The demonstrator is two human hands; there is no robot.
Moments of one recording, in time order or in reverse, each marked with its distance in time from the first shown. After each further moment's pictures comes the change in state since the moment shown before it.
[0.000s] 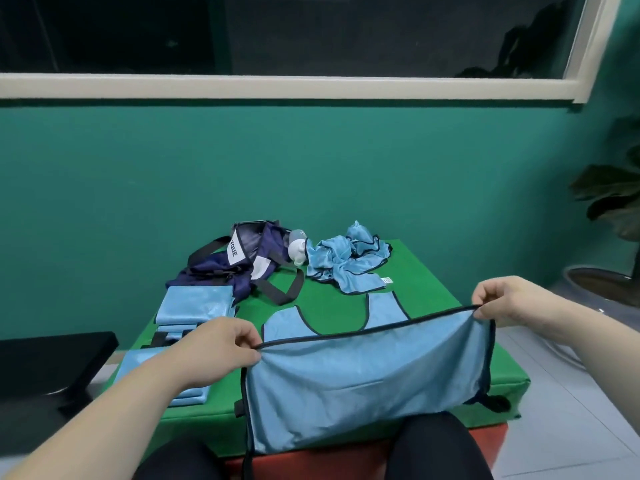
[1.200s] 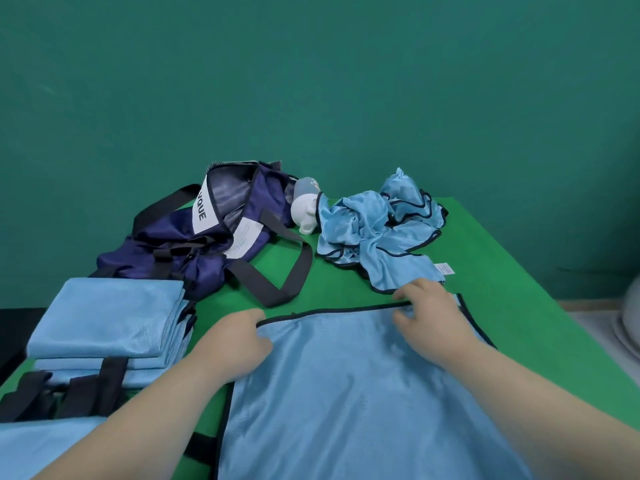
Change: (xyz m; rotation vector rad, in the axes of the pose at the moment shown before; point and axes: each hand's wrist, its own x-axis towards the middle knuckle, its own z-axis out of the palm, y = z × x) left_hand 0.284 -0.105 0.098 0.158 0.050 -0.200; right_hand 0.302 0.061 0.199 -0.632 0.196 -0.271
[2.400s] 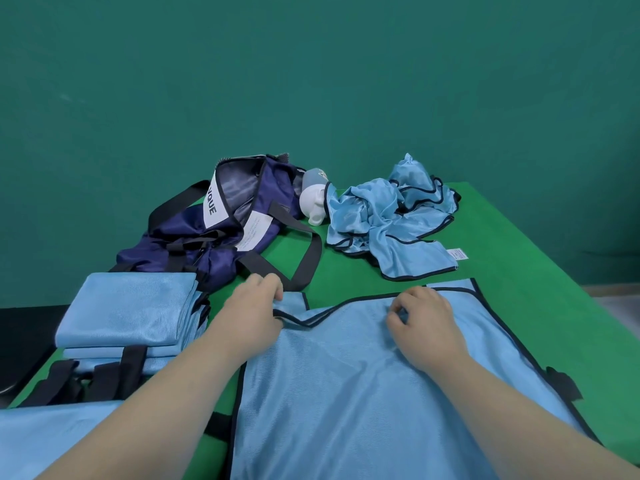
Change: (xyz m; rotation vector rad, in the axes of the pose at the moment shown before) left_hand 0.005 0.008 -0.002 0.177 0.199 0.142; right_hand -0.017 0.000 0.053 0.095 0.064 0.020
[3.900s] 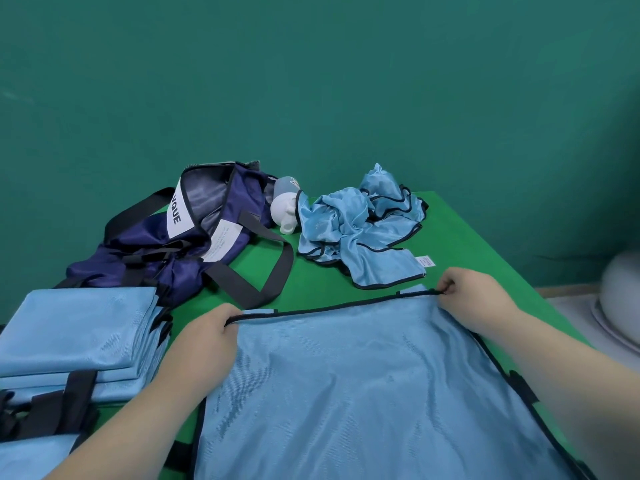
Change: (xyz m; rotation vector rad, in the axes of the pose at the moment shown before) left_hand -0.022 0.001 -0.002 -0.284 0.027 -0.215; right_hand 0.034 0.067 -0.104 -0.129 -0.124 0.293
